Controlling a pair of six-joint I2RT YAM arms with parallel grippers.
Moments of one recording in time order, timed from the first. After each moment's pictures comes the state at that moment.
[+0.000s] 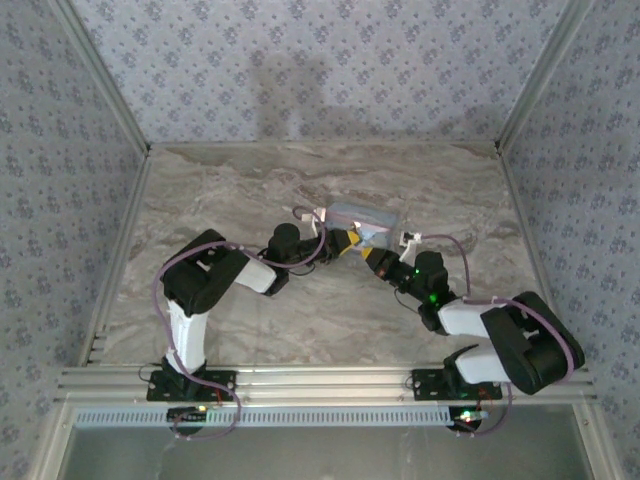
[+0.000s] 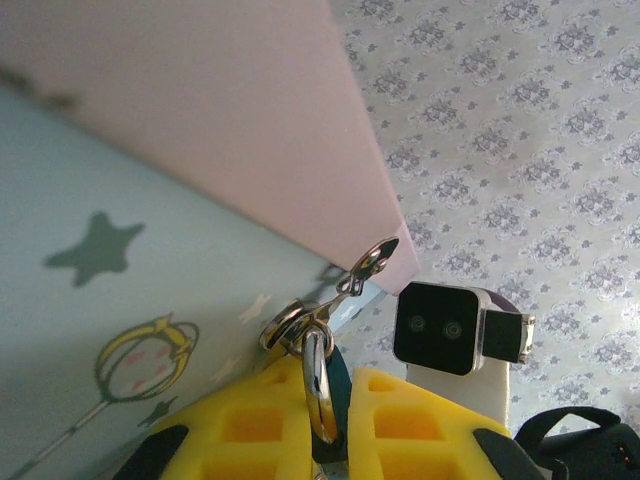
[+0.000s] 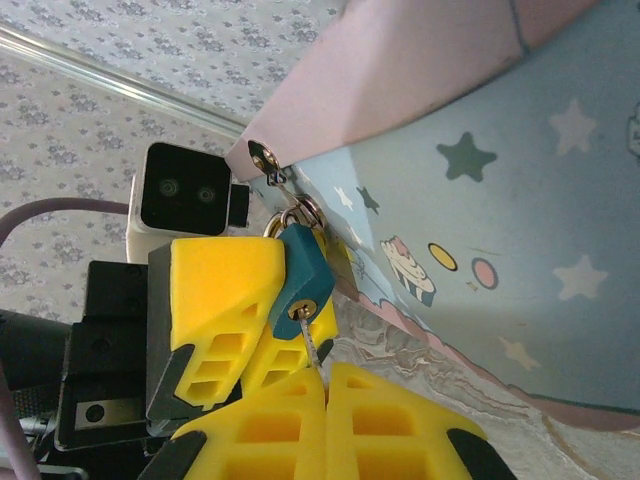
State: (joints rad) left arm -0.73 1.99 0.79 1.15 0.51 -1.32; right arm 0.44 1.34 0.21 0.93 -0.35 1.05
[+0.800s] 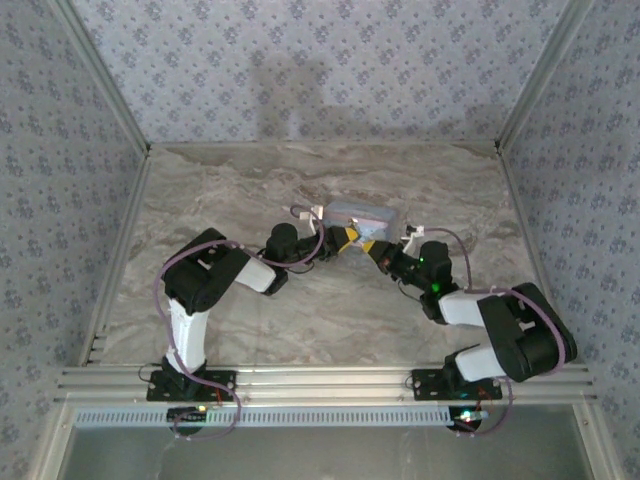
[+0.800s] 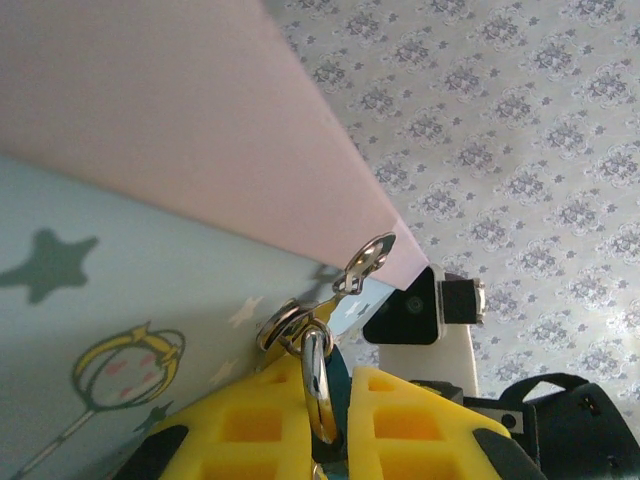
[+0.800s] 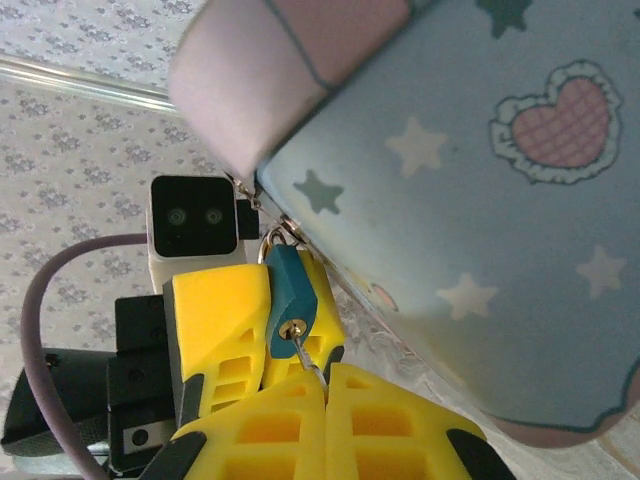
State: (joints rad) left arm -0.72 2.00 0.79 1.20 0.50 -1.34; right arm 0.34 1.41 0.28 0.92 -0.52 1.19
